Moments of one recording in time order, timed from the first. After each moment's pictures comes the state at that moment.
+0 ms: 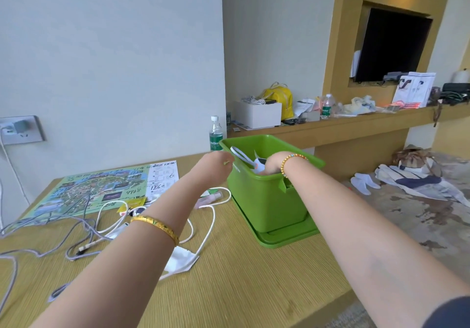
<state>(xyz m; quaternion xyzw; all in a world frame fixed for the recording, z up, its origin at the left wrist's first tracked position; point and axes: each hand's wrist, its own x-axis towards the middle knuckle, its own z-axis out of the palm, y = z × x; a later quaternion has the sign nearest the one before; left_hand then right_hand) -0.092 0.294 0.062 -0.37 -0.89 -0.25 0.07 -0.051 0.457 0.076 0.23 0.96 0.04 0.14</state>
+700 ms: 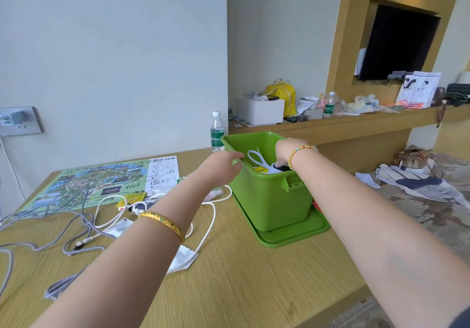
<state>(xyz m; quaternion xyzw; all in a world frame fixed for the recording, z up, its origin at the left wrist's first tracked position) -0.092 0.304 0.056 -0.40 -0.89 -0.21 0.08 -0.054 0.478 0.085 0.28 0.95 0.11 0.04</state>
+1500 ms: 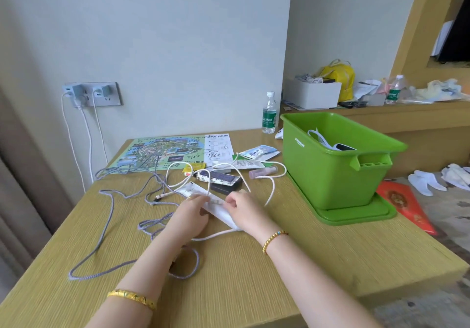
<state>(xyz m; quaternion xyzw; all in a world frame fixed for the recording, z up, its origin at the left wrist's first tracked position) -0.095 0.105 -0.088 -0.23 -0.94 -0.25 0.05 -0.056 0.259 -0.083 0.03 0.95 -0.28 -0.10</state>
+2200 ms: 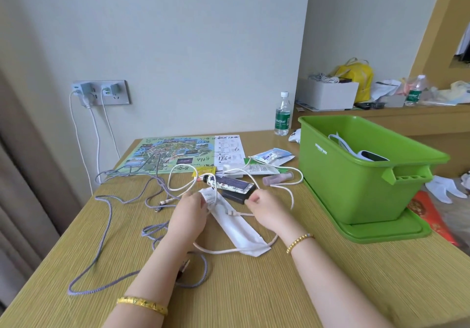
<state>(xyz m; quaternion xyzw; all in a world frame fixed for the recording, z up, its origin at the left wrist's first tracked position) -0.122 0.100 -0.080 -0.12 -0.94 -0.29 0.11 -0.078 0.279 -0.069 0.10 0.93 -0.33 -0.07</state>
